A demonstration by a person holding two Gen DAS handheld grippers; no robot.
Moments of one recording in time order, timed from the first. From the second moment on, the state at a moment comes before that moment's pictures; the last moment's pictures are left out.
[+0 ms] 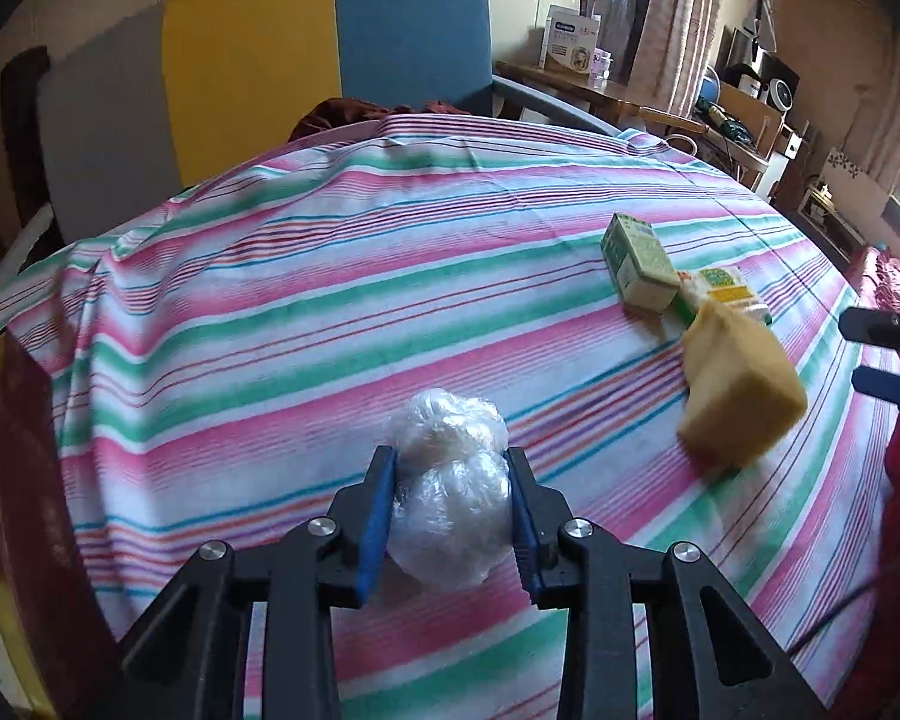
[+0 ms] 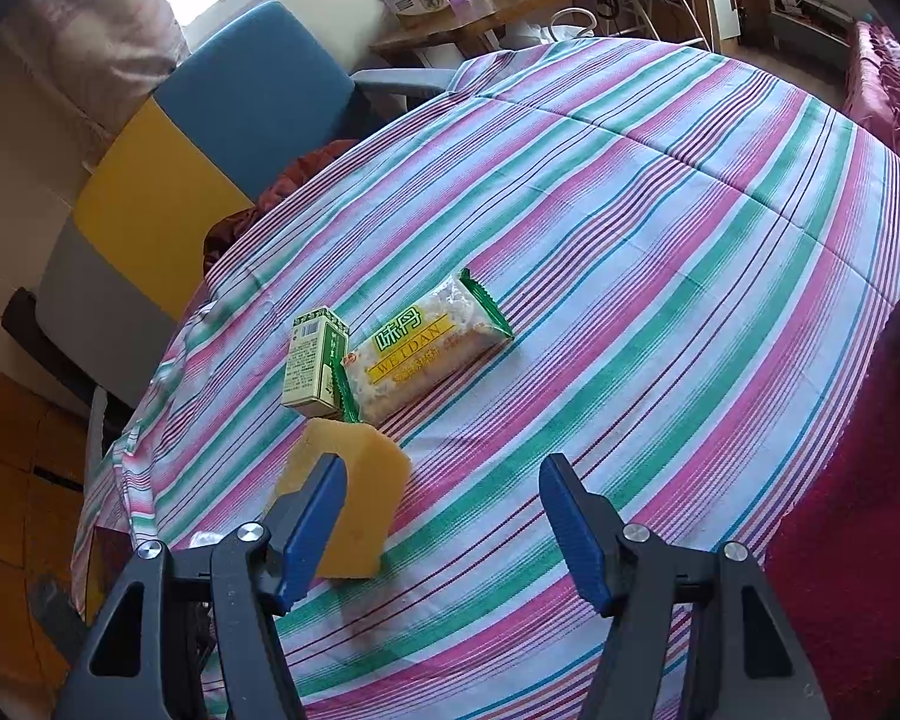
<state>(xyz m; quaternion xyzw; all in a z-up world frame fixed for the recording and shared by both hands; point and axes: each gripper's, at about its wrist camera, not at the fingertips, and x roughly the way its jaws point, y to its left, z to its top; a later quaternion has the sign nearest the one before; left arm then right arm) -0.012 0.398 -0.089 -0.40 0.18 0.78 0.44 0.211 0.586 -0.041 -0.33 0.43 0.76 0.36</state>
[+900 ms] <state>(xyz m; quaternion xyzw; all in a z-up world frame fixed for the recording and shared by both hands) 0.003 0.378 -0.100 -0.37 0.19 0.80 0.44 0.100 0.566 -0.084 -0.49 0.33 0.74 0.32</state>
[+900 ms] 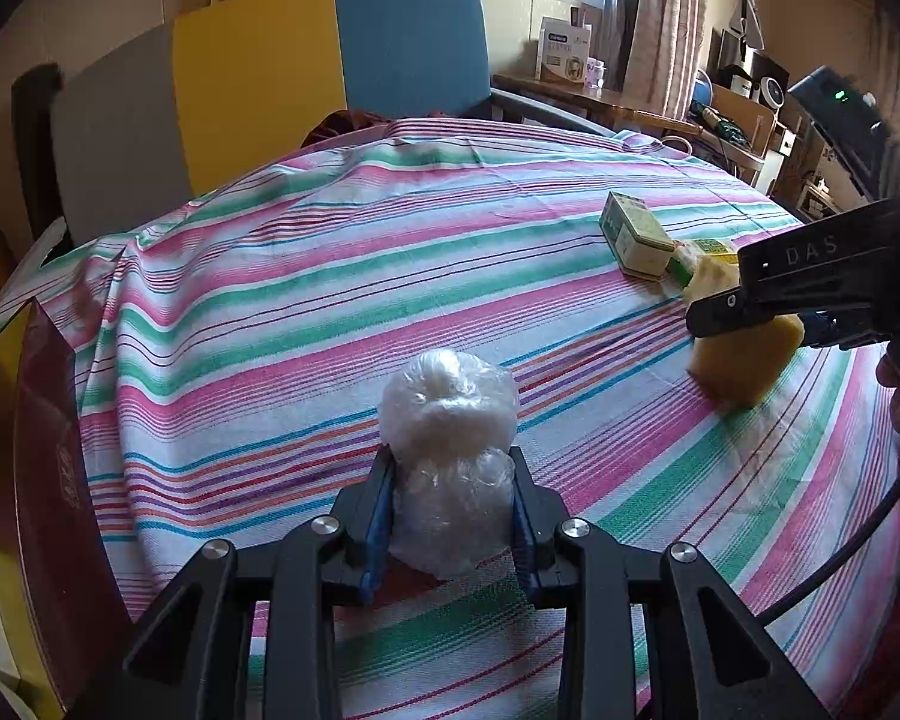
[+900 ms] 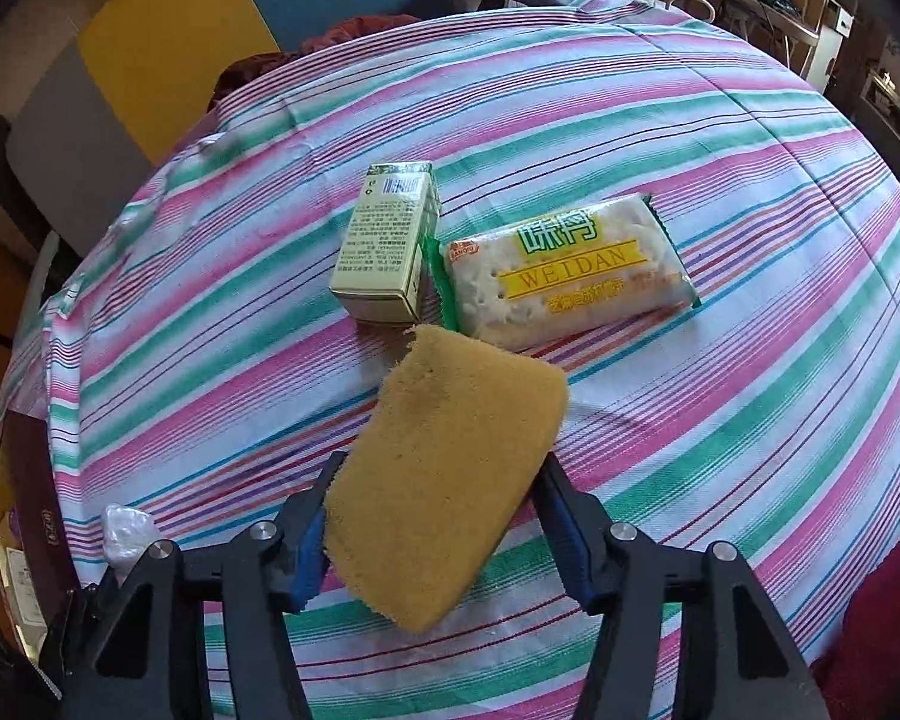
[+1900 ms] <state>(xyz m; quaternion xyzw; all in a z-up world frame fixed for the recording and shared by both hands) 0.006 0.319 -0.013 -0.34 0.14 0.84 0.39 0.088 0.563 -0.088 -0.51 0.28 0.75 0.31</state>
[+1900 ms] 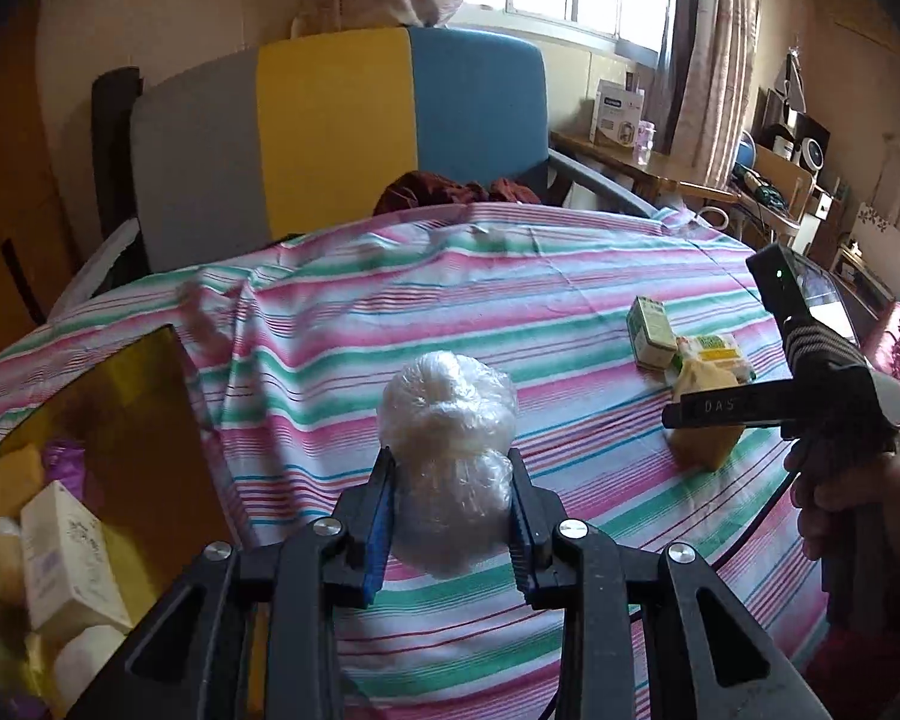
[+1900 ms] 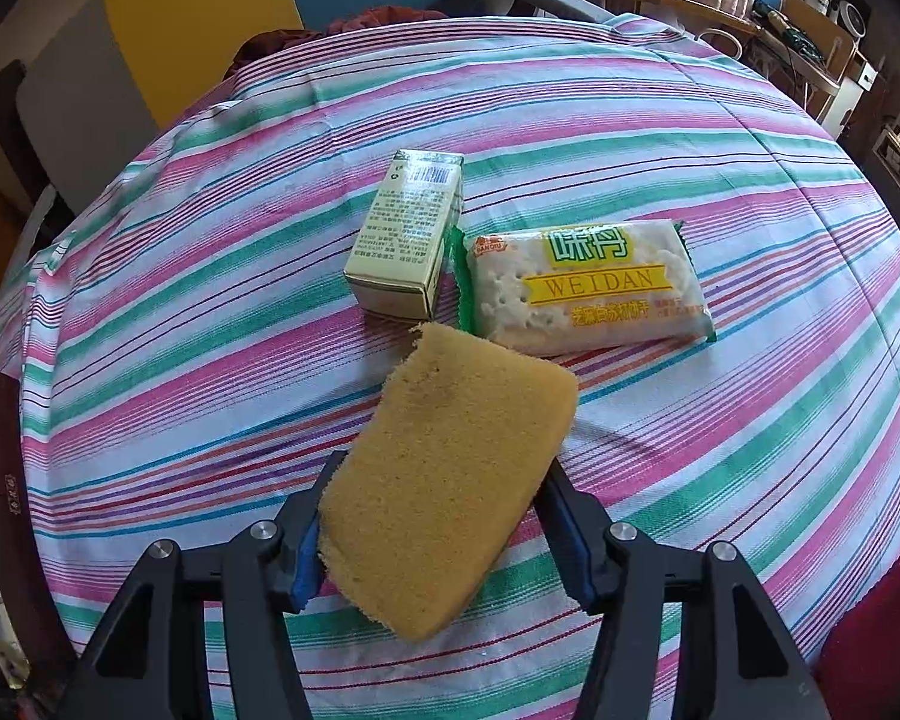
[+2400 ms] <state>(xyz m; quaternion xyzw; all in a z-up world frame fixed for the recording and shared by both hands) -0.016 0.217 0.002 -0.36 0.09 0.87 0.32 0.087 0.556 -0.088 -0.51 0.23 0.76 0.33</state>
